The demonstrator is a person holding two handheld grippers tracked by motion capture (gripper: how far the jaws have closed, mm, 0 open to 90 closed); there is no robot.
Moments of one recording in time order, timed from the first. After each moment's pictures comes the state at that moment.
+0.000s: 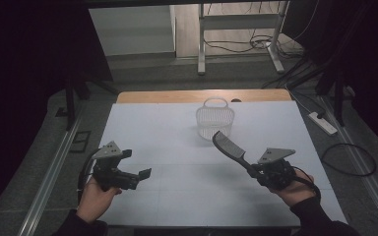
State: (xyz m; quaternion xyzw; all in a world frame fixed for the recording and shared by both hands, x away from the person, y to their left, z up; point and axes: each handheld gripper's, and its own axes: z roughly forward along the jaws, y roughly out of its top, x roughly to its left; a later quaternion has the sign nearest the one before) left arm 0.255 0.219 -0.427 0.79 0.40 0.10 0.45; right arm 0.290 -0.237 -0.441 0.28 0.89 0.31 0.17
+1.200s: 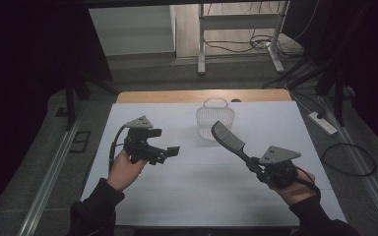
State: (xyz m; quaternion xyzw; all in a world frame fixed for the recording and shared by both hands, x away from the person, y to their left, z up) left arm 0.320 0.158 -0.398 0.80 0.35 0.05 0.48; right arm 0.282 -0.233 -0.425 0.25 0.87 0.35 0.23
